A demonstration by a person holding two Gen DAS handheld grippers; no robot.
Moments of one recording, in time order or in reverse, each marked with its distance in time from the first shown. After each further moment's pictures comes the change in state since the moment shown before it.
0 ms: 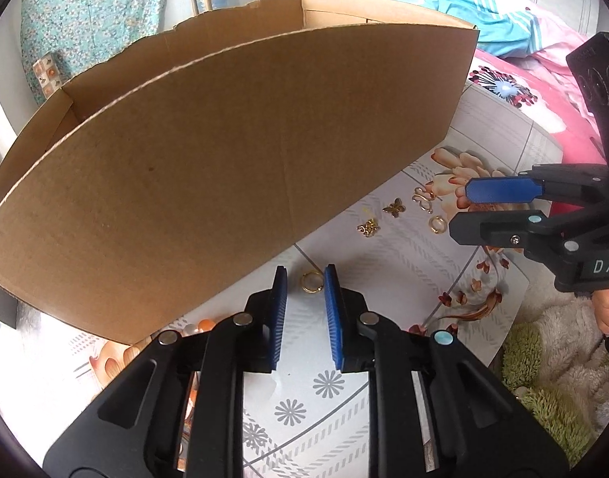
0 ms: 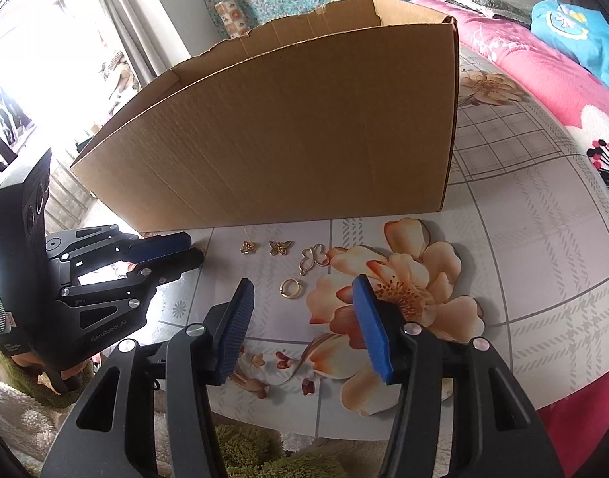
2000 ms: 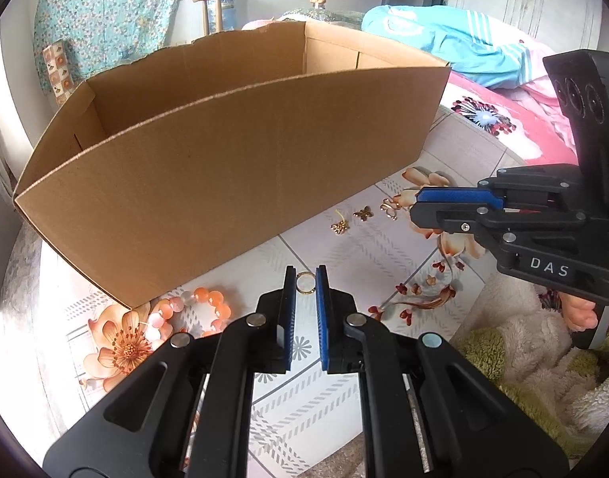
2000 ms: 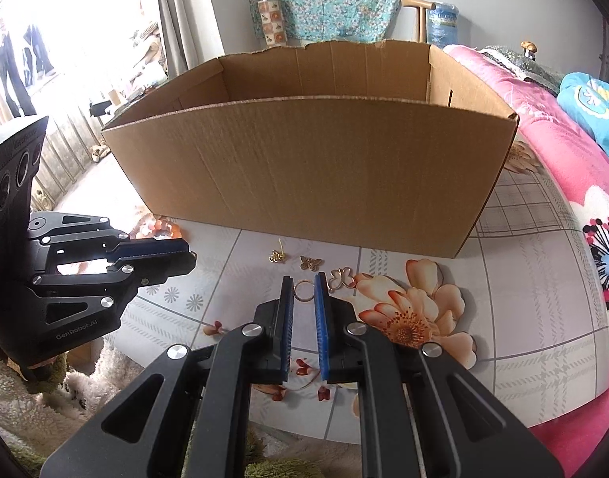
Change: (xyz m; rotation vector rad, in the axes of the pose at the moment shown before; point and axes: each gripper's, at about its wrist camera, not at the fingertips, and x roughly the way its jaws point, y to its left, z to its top) left arm -0.038 -0.002 -0.014 -0.082 -0.078 -0.053; right arm -0.016 0.029 0.006 -0.215 -0.060 -0.052
